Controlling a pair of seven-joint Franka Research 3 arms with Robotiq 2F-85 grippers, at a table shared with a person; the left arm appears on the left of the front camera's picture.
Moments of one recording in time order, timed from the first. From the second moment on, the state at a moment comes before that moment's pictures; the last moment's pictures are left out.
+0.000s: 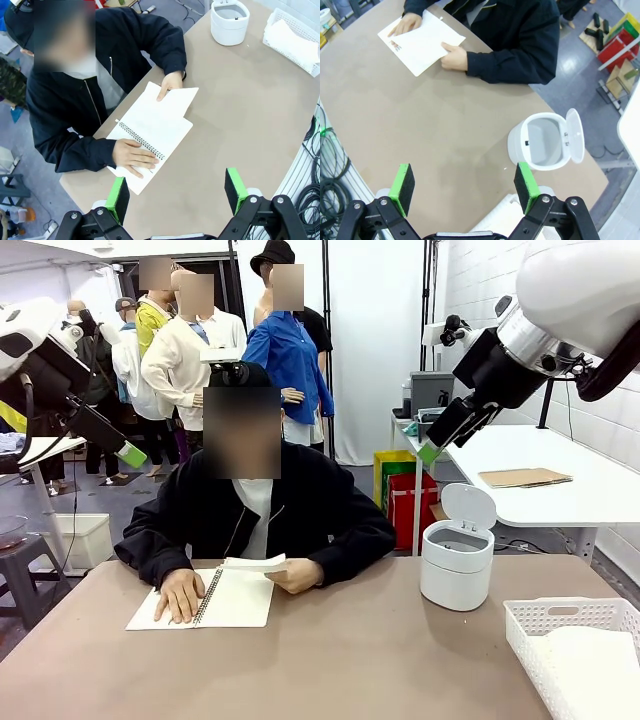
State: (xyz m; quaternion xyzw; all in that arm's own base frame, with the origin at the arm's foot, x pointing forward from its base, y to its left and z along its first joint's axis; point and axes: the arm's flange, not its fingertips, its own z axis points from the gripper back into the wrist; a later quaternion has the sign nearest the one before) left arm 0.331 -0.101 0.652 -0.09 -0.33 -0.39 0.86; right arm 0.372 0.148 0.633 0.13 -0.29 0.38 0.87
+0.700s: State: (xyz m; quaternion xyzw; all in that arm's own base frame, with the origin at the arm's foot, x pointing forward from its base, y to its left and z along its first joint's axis) left arm 0.331 -0.101 0.652 -0.09 -0.33 -0.39 0.86; right arm 0.372 0.148 0.633 0.13 -0.29 0.38 0.87
